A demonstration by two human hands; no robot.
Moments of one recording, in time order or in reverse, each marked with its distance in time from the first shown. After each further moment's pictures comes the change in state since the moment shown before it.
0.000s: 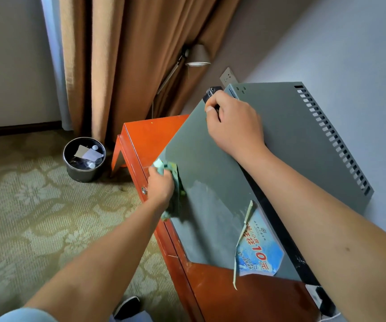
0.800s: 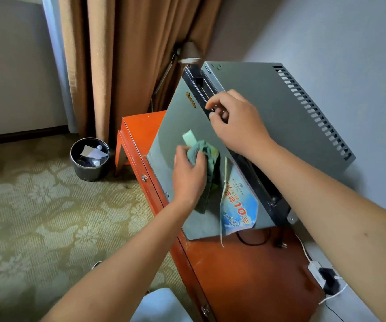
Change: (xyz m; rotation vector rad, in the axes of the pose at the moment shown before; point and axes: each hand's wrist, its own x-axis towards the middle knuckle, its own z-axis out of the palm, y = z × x) left_hand -0.158 0.029 0.022 -0.174 -0.044 0.446; right_hand -0.083 0.033 -0.047 0.224 -0.030 -0.070
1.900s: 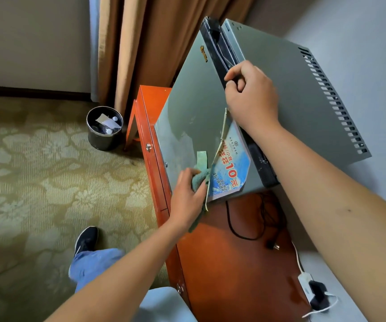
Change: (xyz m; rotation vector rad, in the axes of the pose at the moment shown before) left_hand -0.117 -0.120 0.033 0.106 0.048 0.108; right_hand -0.046 0.018 0.003 -0.003 0.107 0.029
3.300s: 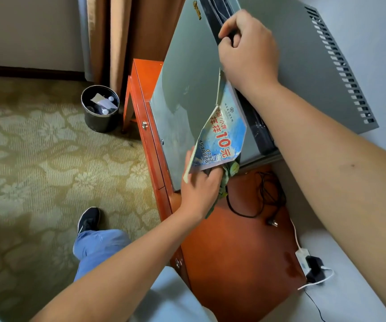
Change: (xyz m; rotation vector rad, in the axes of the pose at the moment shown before) left_hand -0.046 0.029 0.036 -0.173 0.032 -0.073; right_hand 0.000 -0.001 0.001 -0.041 0.021 -0.018
